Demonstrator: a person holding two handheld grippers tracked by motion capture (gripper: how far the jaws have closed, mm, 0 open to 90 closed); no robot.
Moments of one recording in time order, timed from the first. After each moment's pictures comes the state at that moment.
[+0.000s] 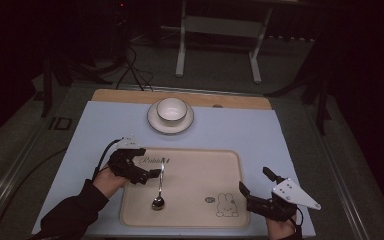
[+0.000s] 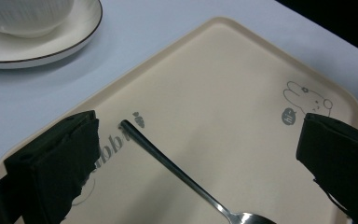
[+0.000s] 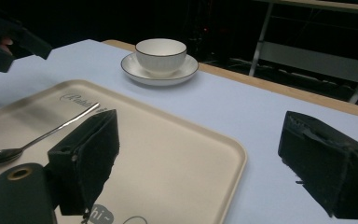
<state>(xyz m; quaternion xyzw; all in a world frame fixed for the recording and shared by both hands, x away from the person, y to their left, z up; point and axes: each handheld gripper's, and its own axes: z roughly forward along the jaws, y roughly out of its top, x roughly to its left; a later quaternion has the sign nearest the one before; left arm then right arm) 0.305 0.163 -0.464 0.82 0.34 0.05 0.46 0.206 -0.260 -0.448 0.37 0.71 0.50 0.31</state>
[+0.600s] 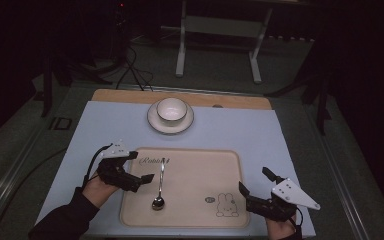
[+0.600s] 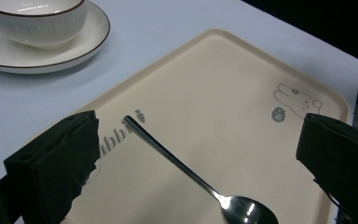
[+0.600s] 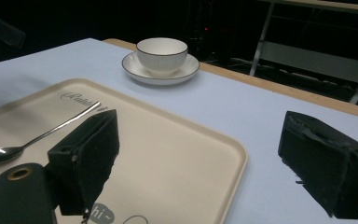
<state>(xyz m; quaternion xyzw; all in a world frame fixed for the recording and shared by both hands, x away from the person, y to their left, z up) 0.275 0.183 -0.458 0.81 0.33 0.08 0.48 0.206 -0.259 -0.448 0.37 0.72 0.50 0.31</state>
